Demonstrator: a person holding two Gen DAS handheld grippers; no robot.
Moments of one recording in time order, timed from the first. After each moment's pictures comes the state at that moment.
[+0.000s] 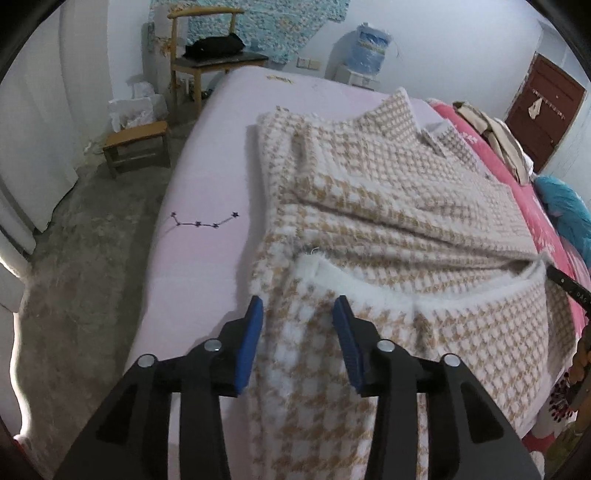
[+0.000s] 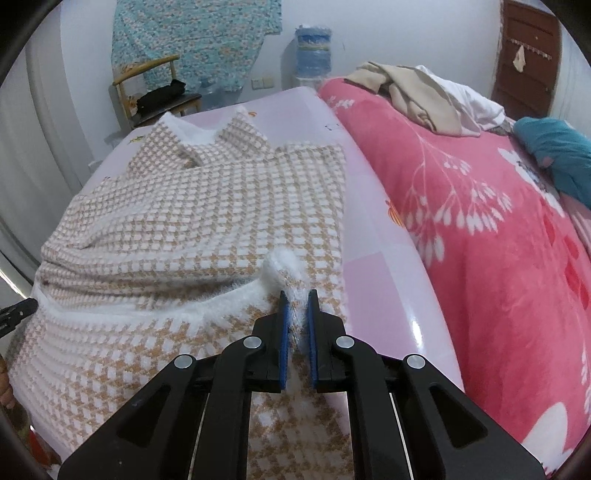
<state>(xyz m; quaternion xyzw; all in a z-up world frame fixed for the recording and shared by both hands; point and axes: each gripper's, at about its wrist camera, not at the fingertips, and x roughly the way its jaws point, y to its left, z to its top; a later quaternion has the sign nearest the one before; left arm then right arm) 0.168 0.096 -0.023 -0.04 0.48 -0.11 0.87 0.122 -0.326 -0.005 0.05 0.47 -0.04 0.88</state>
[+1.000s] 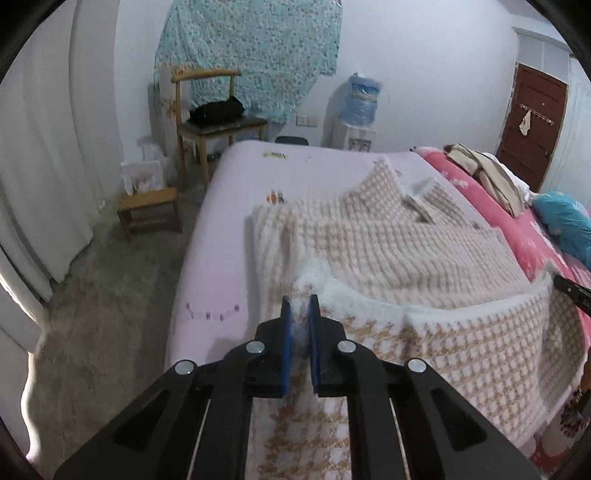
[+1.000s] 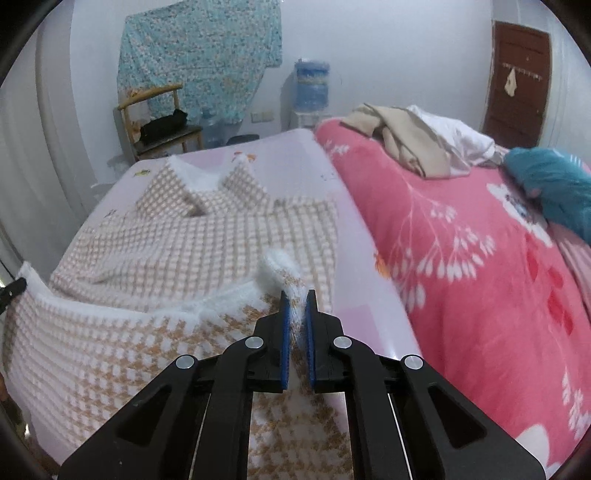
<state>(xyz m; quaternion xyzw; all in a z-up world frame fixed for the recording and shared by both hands) 0.170 0.079 0.032 -0.01 0.37 -0.08 0.93 0.130 -0.328 0.030 0.04 0.41 -0.05 0.91</state>
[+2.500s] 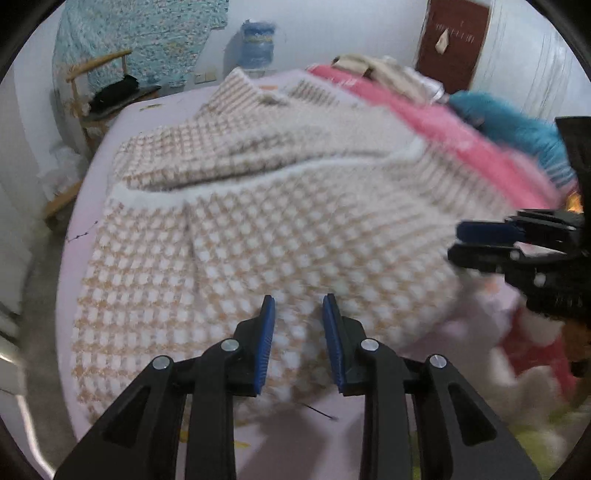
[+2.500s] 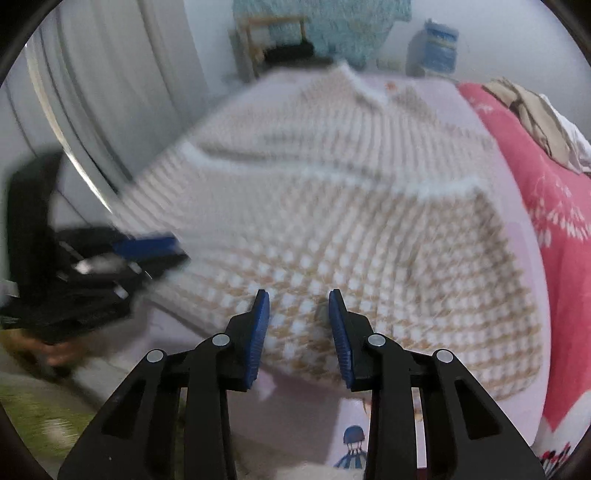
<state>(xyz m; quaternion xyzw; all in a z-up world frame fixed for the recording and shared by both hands) 0.068 -0.022 -0.024 0.09 0.44 -0.23 0.86 0.070 -0.210 -0.016 -0.02 0.52 0.16 0.84</state>
